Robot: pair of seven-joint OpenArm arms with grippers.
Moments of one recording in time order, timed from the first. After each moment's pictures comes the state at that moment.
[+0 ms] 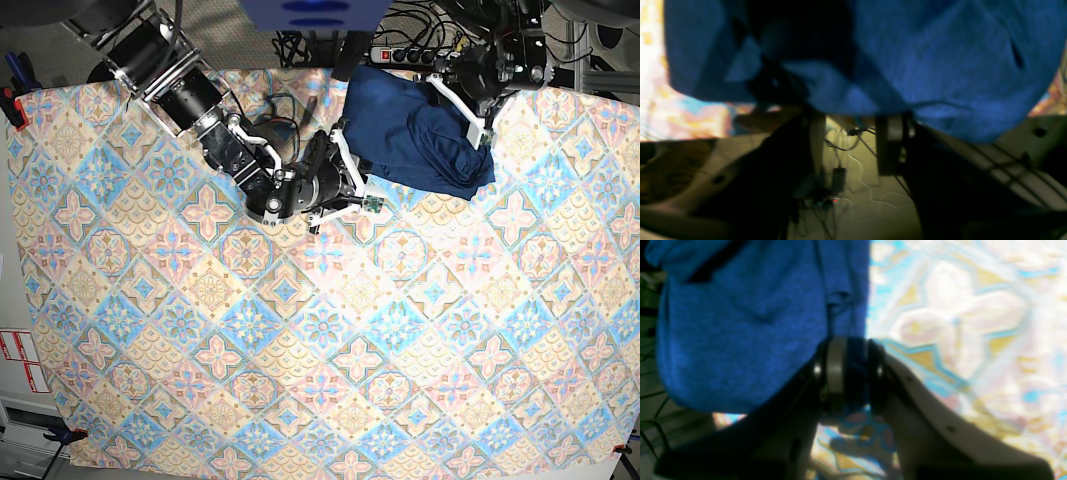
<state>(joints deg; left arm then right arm) 30.3 -6.9 -12.5 105.3 -20.8 -11.4 64.8 12.6 6.4 -41.1 71.3 13.2 41.1 -44.9</state>
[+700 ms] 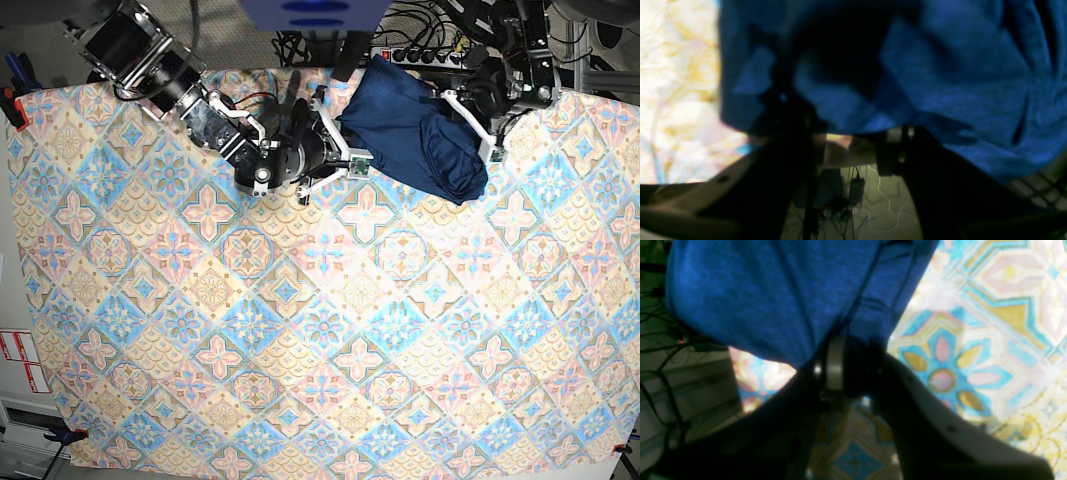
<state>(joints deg) 26.3 -8.7 -16.0 97.8 -16.6 -13.1 60.6 9.3 12.4 -48.4 76.8 13.8 40.7 -45.5</state>
